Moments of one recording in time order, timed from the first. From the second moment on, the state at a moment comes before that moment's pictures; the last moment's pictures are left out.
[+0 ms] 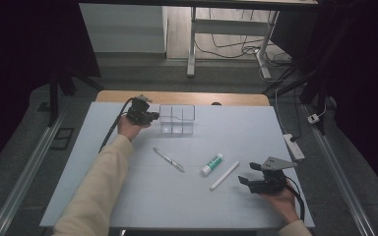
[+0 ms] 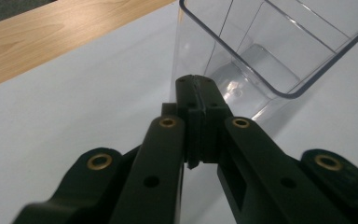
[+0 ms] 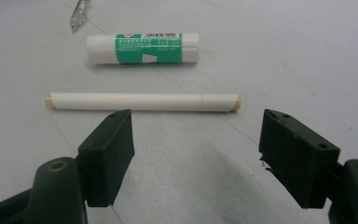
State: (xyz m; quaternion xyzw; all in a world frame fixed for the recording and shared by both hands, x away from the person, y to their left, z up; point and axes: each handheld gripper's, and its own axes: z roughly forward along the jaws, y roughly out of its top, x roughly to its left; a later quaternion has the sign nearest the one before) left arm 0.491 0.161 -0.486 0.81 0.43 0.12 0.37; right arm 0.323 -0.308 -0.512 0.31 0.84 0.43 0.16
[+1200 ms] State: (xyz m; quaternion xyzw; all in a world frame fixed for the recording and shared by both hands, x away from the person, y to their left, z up) left arm 0.472 0.175 -0.469 0.82 0.41 0.14 0.38; right arm 0.322 -0.307 -0.512 0.31 0.83 0.43 0.16
